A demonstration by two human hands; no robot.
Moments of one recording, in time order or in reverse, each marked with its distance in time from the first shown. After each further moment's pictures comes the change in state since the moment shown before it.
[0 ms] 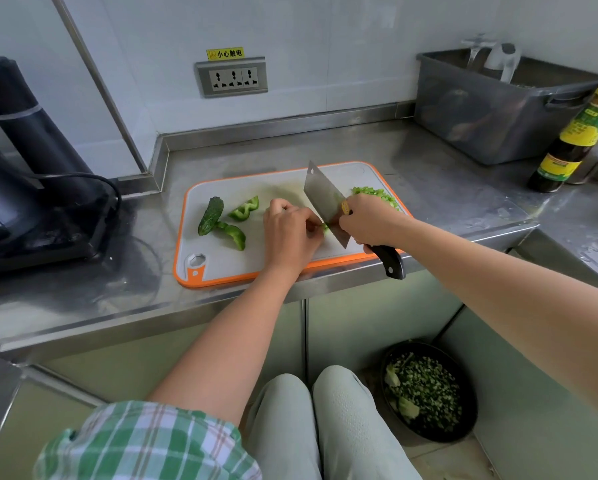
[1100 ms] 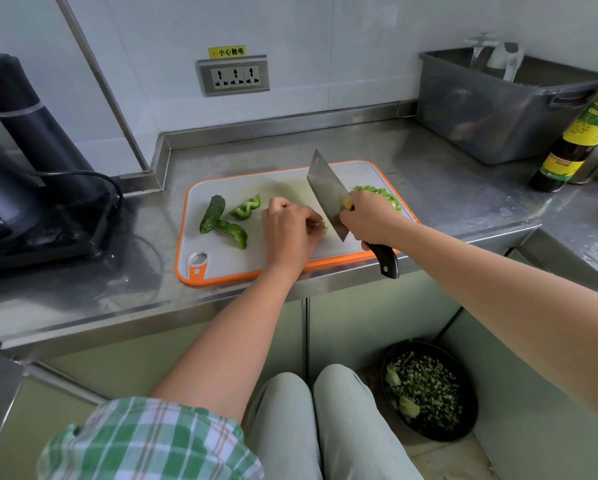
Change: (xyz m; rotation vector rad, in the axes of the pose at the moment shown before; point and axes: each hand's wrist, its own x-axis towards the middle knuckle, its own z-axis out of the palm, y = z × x) left_hand 0.000 -0.001 -0.002 -0.014 0.014 -0.018; right_hand 0.005 0.001 0.006 0.049 0.056 0.000
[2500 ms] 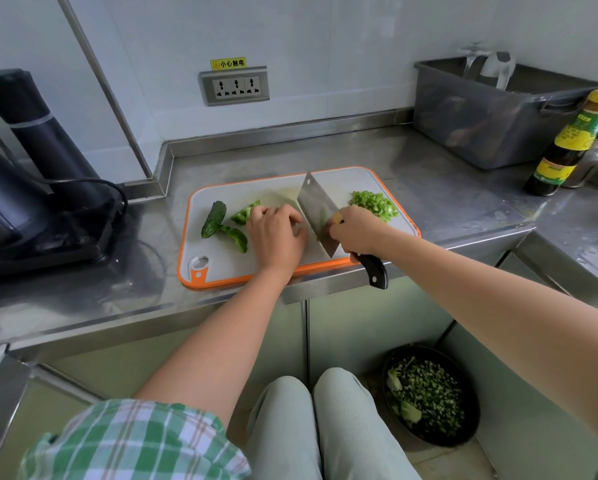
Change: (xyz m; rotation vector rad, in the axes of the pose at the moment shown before) left_hand -0.002 -0.006 -0.011 0.055 0.046 -0.136; right_hand -0.006 -0.003 0.011 0.187 -0.085 0.043
